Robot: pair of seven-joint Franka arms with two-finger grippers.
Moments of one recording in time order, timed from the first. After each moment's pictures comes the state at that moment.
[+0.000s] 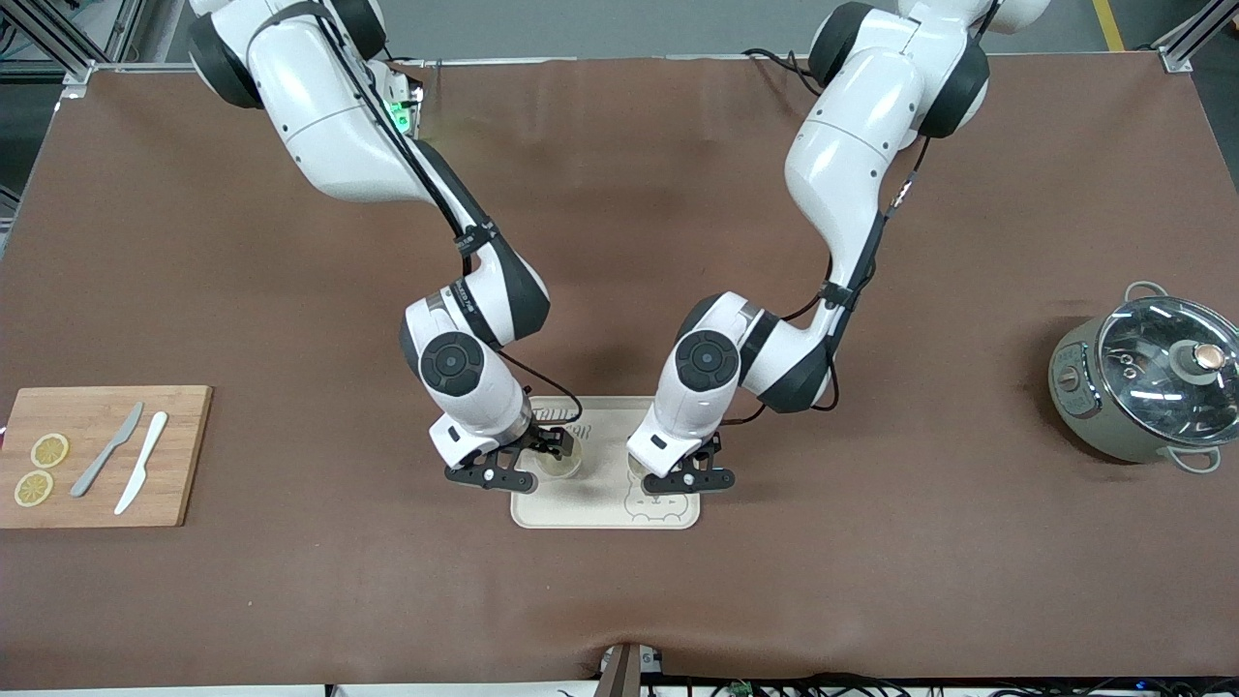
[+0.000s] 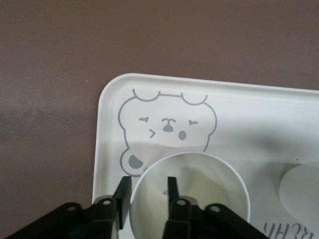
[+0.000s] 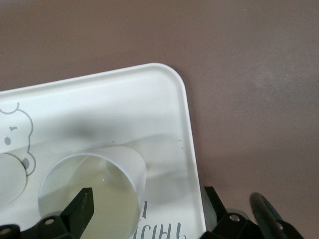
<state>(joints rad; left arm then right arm) -0.59 1.06 -0.01 -1.00 0.02 2.24 -0.67 0.49 0.86 0.02 -1.29 0.03 2.28 0.64</state>
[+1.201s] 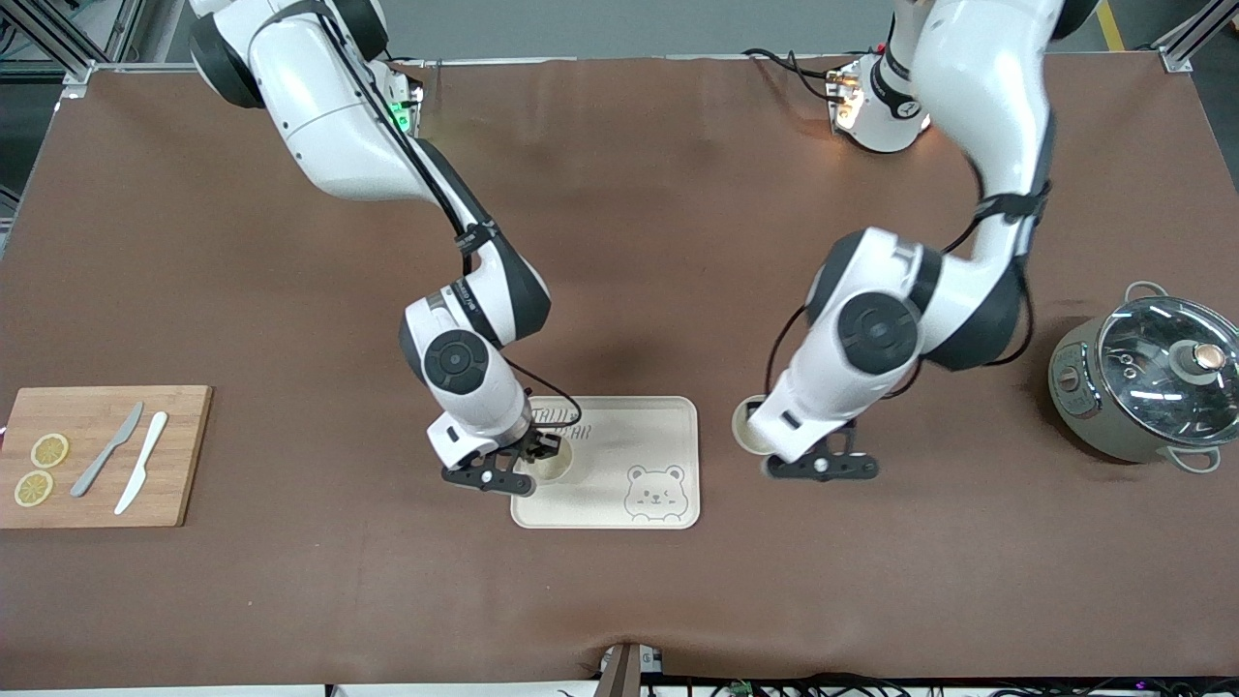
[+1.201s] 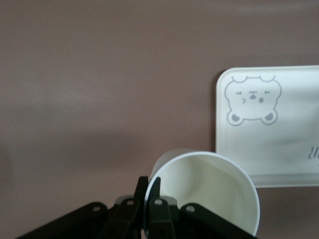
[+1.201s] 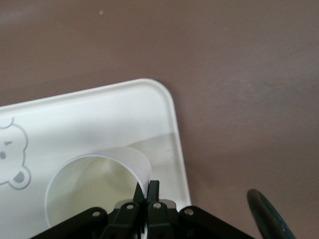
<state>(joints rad) -0.38 0.55 -0.03 -1.40 0.01 2.01 -0.35 0.48 0.86 0.00 -1.25 0.00 2.22 0.68</state>
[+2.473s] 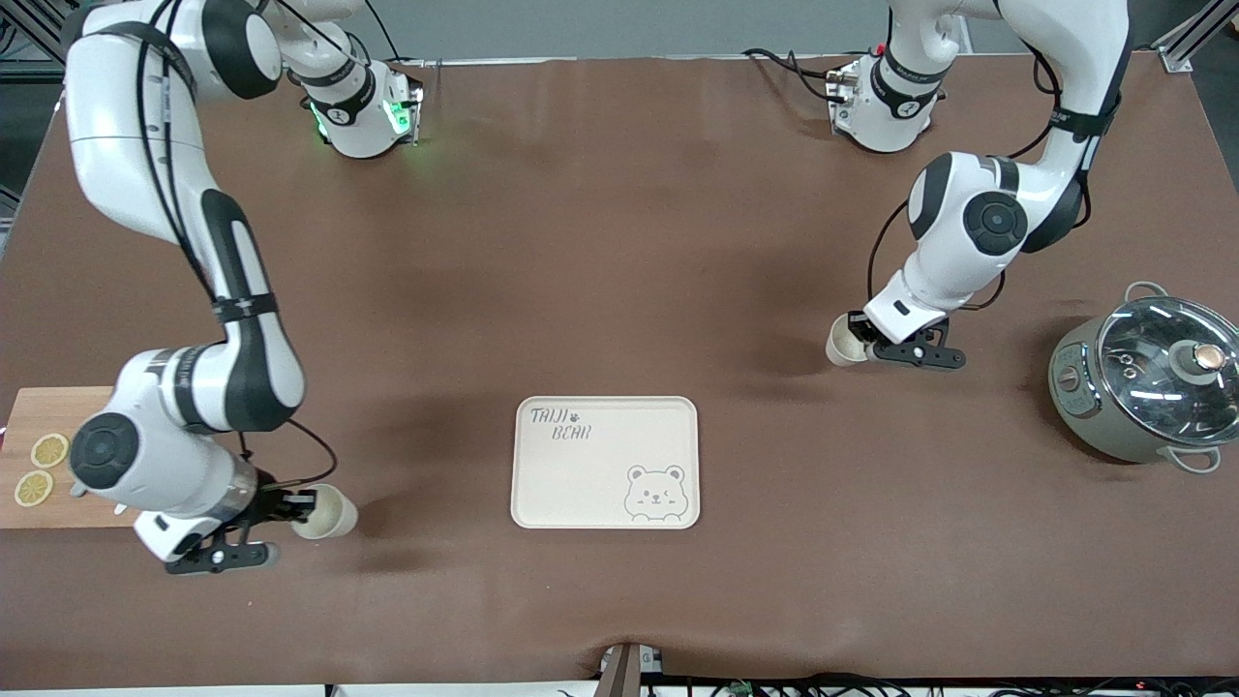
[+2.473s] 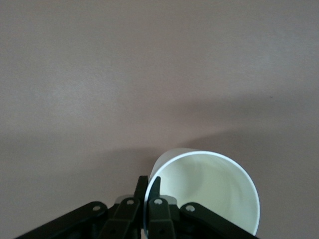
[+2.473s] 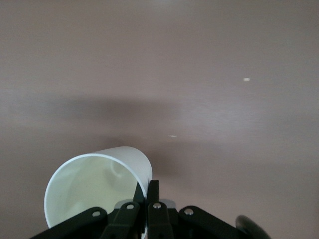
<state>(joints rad) -0.20 0.18 -0.04 -2.31 -0.03 2.55 -0.07 0.03 0.83 0.00 -1.20 0.03 2.12 -0.10</state>
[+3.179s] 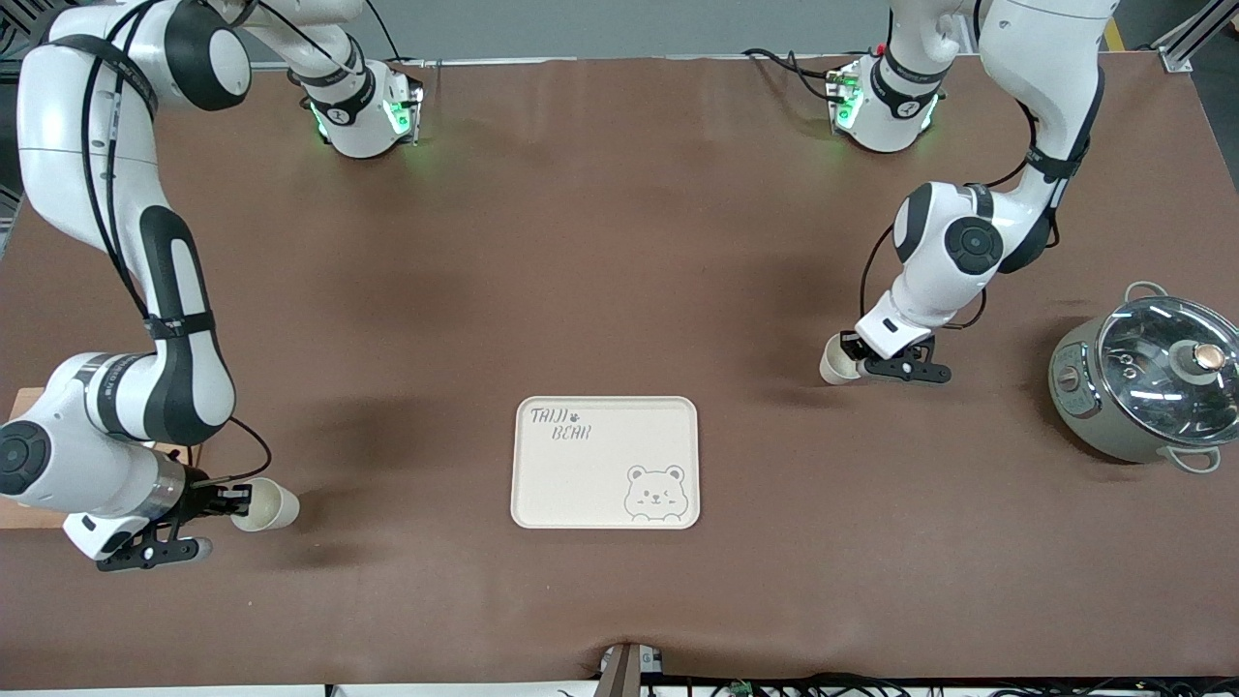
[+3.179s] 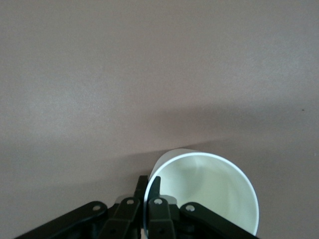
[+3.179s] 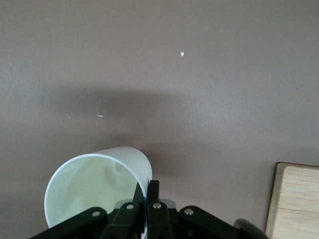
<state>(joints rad) -0.20 0.30 -0.04 -2.33 -0.03 2.75 -0.06 -0.08 0.85 0.00 -1.22 0.03 2.11 -0.22</state>
